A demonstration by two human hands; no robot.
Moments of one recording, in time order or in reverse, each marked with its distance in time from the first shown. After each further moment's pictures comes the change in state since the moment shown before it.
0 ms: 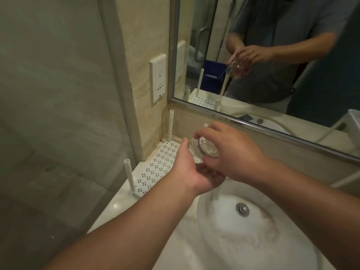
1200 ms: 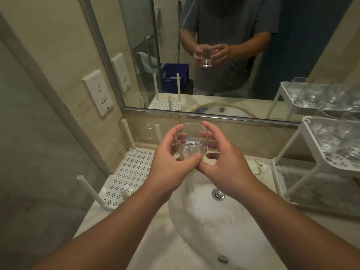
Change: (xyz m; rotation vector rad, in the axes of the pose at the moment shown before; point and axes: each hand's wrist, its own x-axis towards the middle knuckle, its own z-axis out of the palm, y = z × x) left_hand 0.003 -0.091 0.024 1.093 -0.219 0.990; right_hand -0.130 0.062 0.005 0.723 0.425 0.366
